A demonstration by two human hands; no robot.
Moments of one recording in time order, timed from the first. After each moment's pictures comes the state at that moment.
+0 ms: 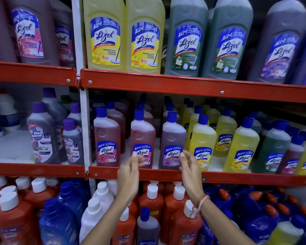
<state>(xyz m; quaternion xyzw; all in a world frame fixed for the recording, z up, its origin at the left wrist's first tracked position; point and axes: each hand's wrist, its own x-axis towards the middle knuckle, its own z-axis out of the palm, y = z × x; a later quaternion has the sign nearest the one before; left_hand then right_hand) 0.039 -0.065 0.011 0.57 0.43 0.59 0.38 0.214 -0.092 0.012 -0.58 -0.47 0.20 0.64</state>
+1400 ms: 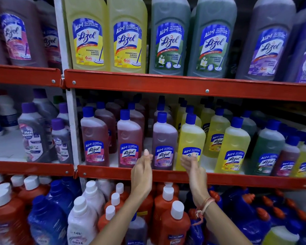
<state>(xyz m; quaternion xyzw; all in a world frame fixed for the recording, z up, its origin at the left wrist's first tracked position) 0.124 -0.075 0.019 0.57 0.44 0.57 0.40 0.275 -0.104 0.017 -0.56 -0.38 0.30 0.67</state>
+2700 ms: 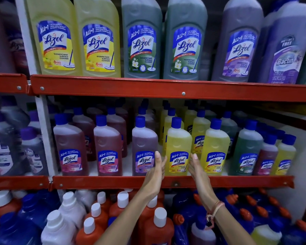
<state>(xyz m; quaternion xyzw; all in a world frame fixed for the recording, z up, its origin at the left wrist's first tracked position) 0.198 -0.087 0.039 0.63 0.37 0.38 0.57 0.347 -0.117 0.016 -0.57 -0.43 0.32 0.62</state>
